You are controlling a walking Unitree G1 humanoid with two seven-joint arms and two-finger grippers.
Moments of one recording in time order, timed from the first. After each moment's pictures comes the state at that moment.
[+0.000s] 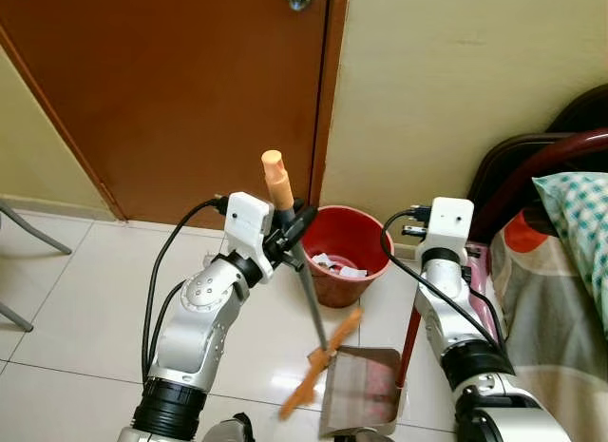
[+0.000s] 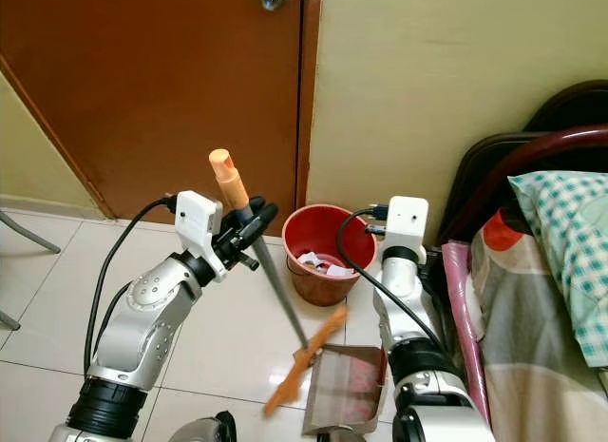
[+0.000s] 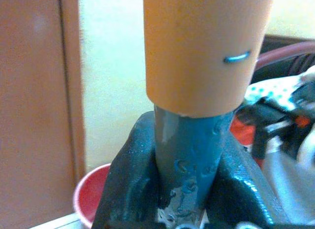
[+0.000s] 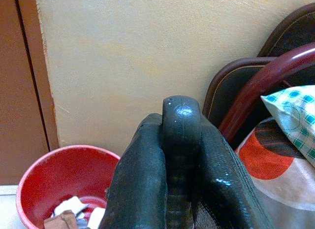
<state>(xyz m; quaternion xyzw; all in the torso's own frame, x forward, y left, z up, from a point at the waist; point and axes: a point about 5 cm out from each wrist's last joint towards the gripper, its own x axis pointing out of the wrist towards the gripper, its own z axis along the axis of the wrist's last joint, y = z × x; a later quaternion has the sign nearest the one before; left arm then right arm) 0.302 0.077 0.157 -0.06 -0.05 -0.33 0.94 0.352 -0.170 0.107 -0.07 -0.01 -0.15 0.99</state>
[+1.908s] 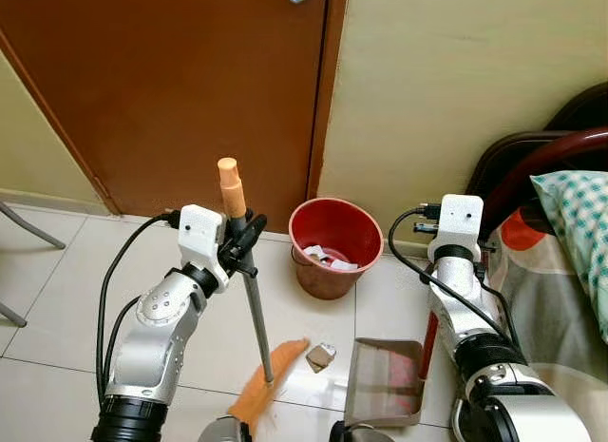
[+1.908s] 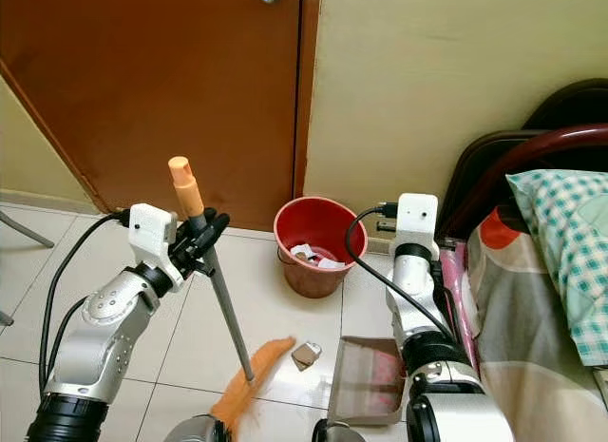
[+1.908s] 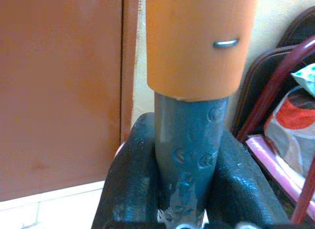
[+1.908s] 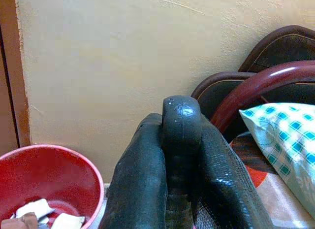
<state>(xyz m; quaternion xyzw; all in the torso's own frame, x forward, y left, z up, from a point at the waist) 0.298 0.132 0.137 -0.02 -0.02 -0.26 0.97 0.355 -0.189 0.110 -0.10 -0.03 -0.17 0.98</state>
